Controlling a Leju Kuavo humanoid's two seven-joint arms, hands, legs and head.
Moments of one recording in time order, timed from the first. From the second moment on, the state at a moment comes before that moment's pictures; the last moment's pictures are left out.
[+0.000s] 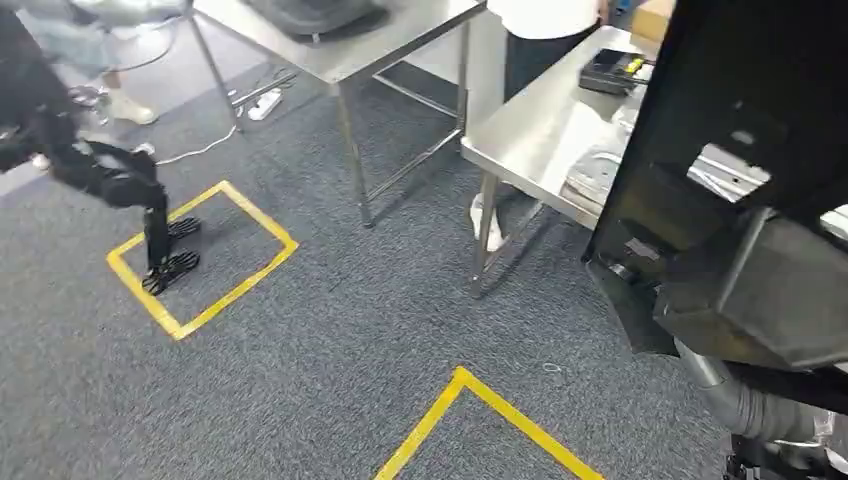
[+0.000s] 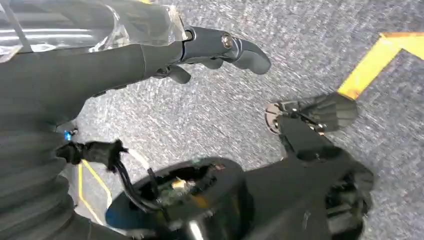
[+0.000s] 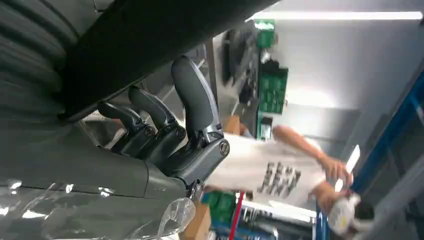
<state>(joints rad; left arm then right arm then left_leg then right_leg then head) -0.16 -0.13 1.53 -0.16 -1.51 -0.27 -0.06 -0.10 -0.62 0.30 -2.49 0.03 -0.56 0.25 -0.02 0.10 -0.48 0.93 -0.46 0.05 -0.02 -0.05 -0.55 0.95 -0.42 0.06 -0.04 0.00</state>
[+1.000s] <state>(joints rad) -0.15 -0.12 1.53 -0.16 -1.51 -0.28 -0.08 -0.09 -0.62 0.31 -2.50 0.06 -0.55 0.27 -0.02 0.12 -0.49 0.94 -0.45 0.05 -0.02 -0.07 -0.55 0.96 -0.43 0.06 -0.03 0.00</state>
